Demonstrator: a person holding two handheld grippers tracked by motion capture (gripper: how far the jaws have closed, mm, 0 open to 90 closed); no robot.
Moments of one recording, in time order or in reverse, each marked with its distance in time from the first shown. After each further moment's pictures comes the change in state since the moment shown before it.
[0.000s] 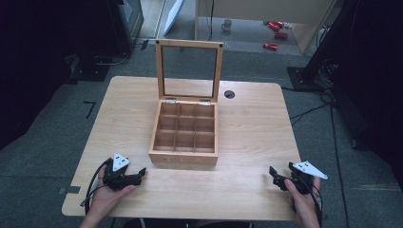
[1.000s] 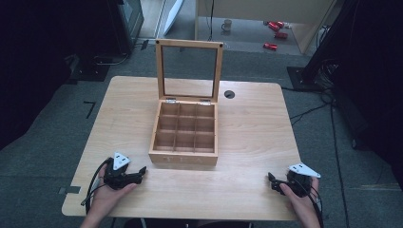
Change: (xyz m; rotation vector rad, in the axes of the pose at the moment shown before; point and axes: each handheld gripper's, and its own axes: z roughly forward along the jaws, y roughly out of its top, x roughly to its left) left arm 0.000 0.002 0.002 -0.002 0.011 -0.015; right arm 0.003 -0.007 0.005 0.123 -0.037 -0.083
